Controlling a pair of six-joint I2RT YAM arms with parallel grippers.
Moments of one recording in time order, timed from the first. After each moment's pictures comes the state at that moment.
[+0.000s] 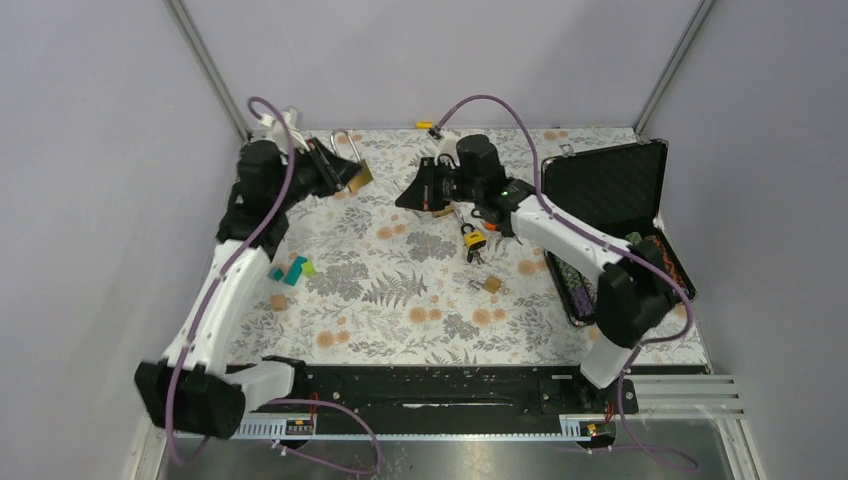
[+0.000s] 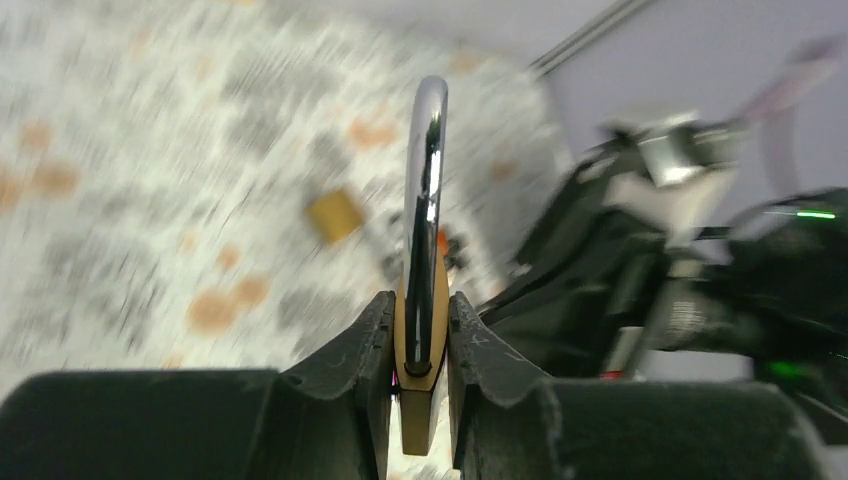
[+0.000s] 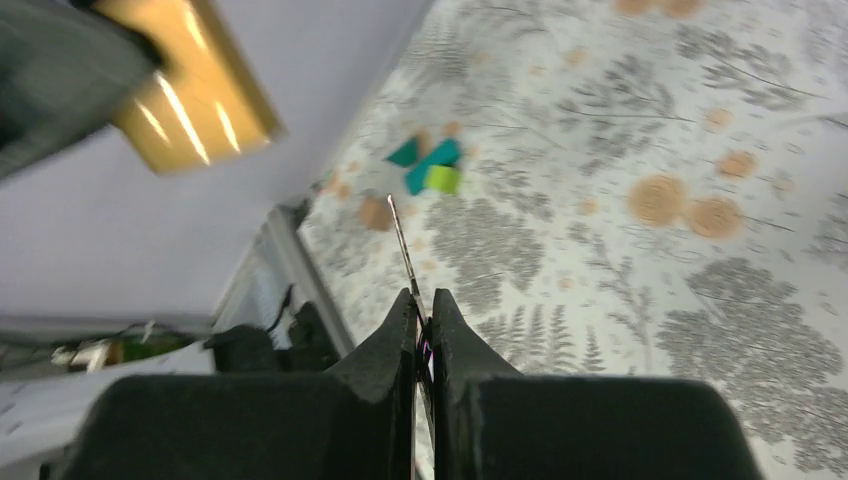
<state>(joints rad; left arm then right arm) -0.17 1.11 1.17 -0.17 0.44 -0.61 0.66 1.68 1.40 -0.07 -0.52 0.59</state>
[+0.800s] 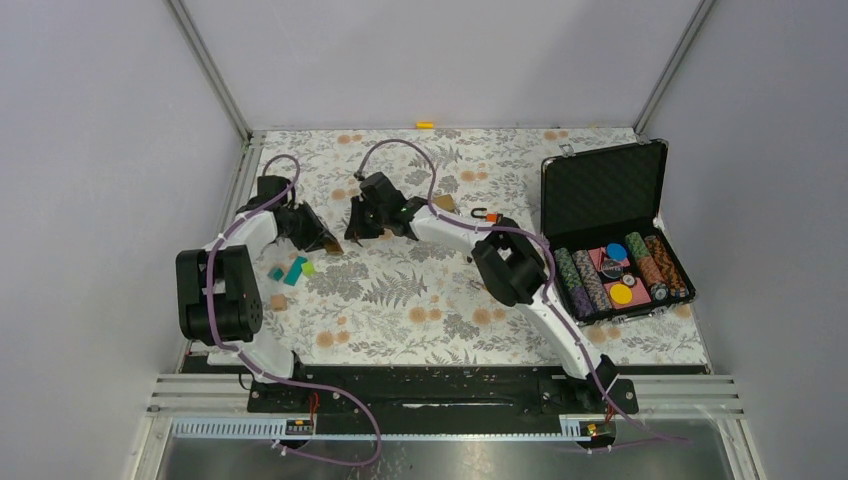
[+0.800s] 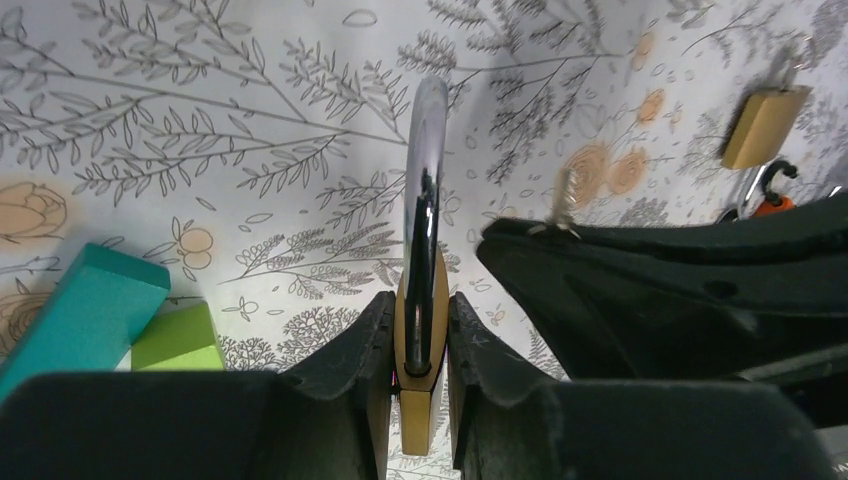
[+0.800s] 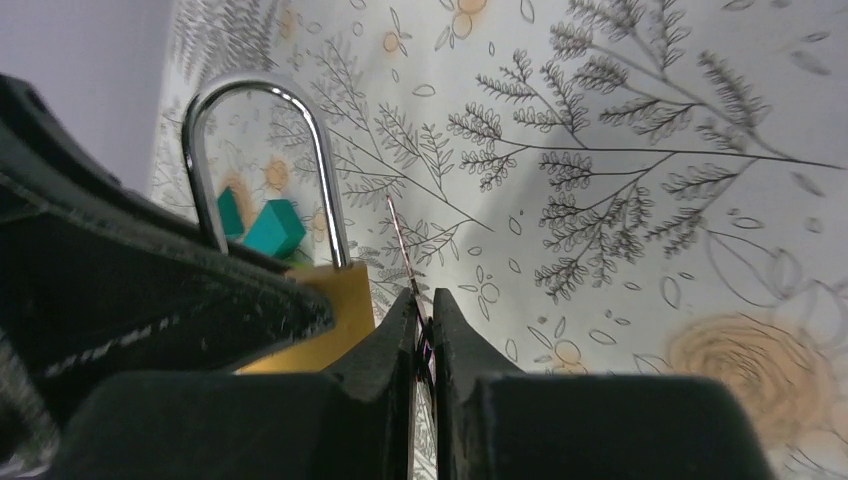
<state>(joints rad) 0.10 1.63 1.02 -0.45 0.38 -0.53 0.85 2.47 2.01 -0.18 -0.22 0.67</state>
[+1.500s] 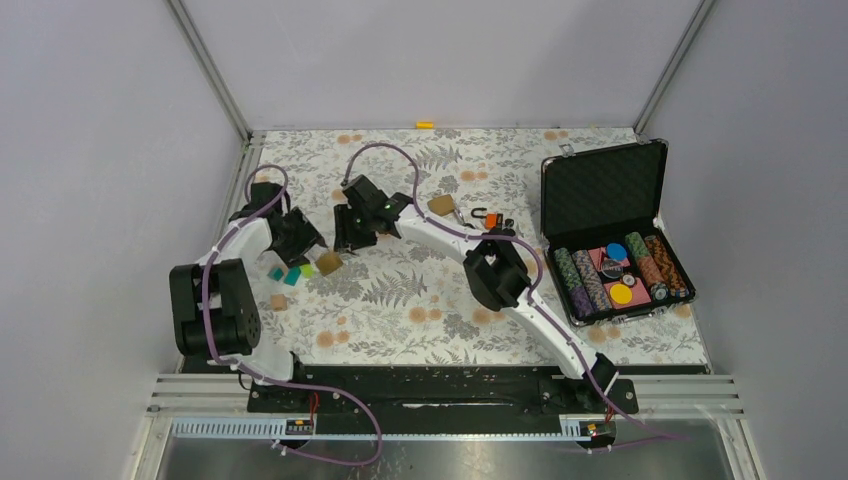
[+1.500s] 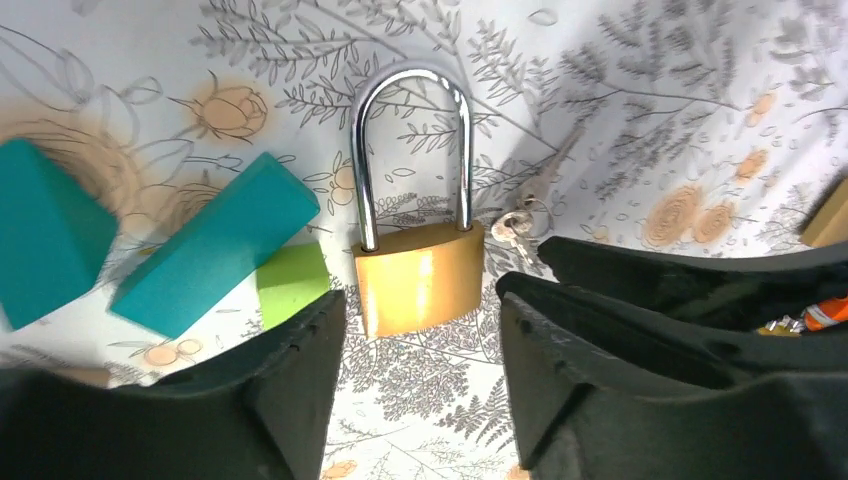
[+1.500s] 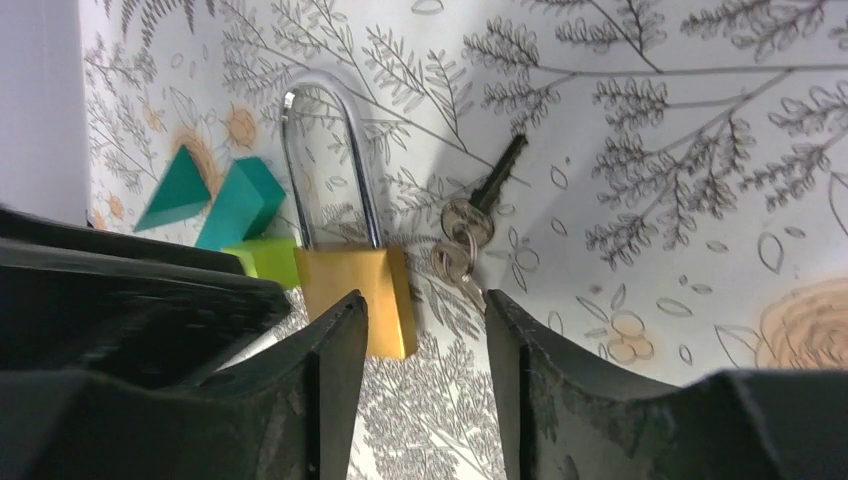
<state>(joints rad) 0.13 1.58 0.95 -0.53 0.19 -0.60 0.91 2.65 2.39 -0.55 -0.20 0.67</state>
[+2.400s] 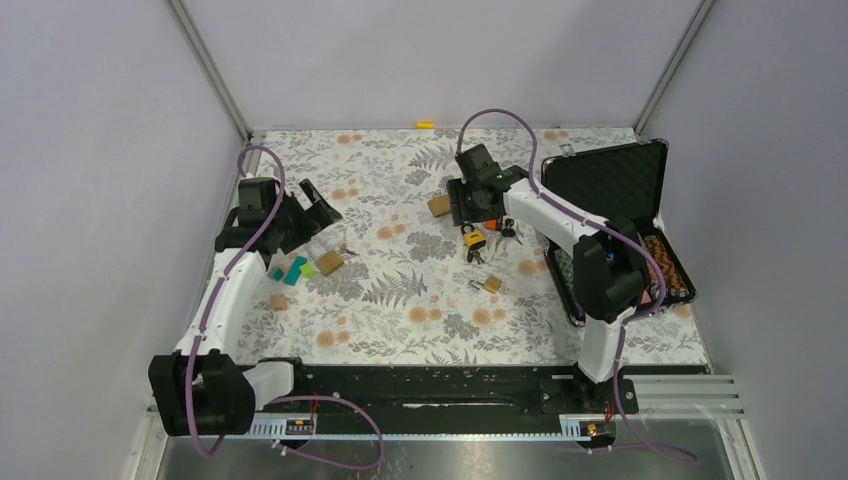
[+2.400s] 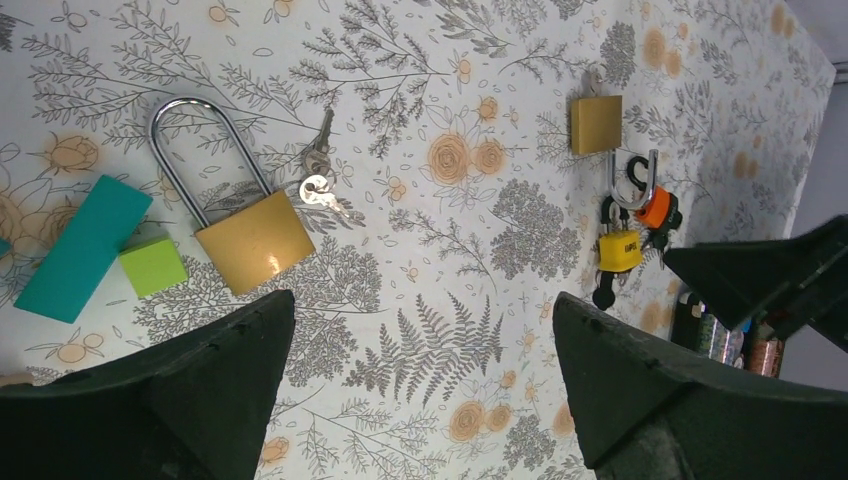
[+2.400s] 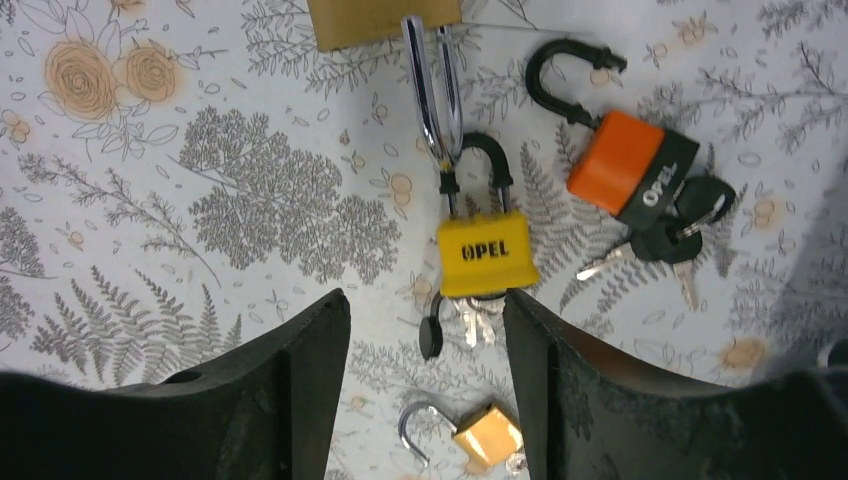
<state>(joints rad) 0.02 1.15 0.94 -0.52 0.24 -0.58 0.57 1.88 1.52 -0.67 0.09 0.33</state>
